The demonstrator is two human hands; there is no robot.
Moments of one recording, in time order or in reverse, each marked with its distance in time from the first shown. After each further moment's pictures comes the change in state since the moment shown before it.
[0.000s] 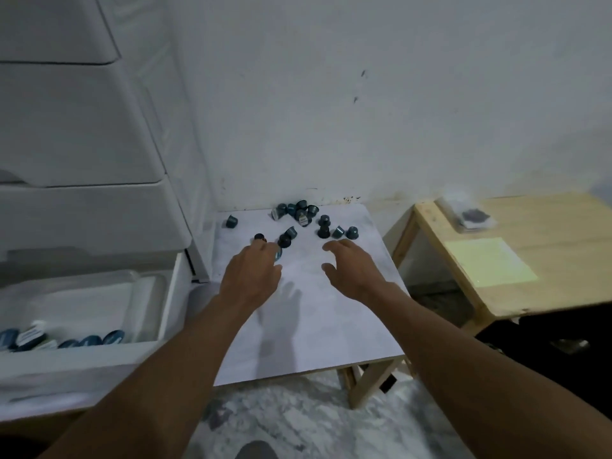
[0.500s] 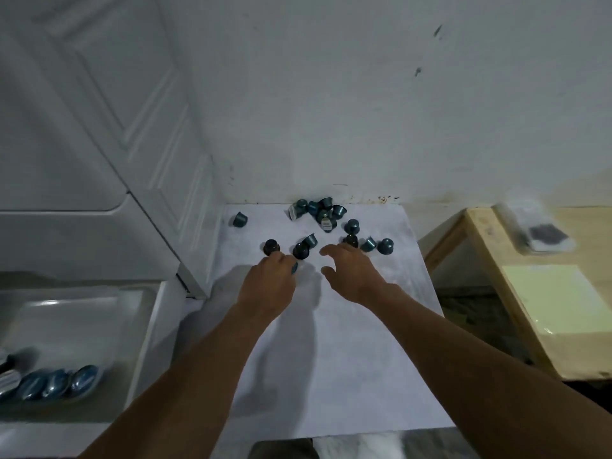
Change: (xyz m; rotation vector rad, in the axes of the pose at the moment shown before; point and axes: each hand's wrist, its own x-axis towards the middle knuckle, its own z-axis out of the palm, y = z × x) left_hand 0.097 -0.039 0.077 -0.001 -0.140 -0.123; right_hand 0.139 0.021 0.054 0.026 -0.202 -0.066
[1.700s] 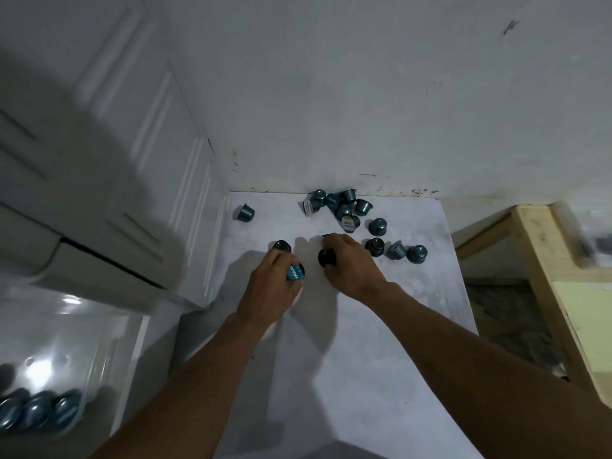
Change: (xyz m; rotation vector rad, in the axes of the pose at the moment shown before) left_hand 0.048 -0.046 0.045 -0.349 0.058 -0.070; right_hand 0.089 0.014 0.038 0.117 -0.067 -0.022
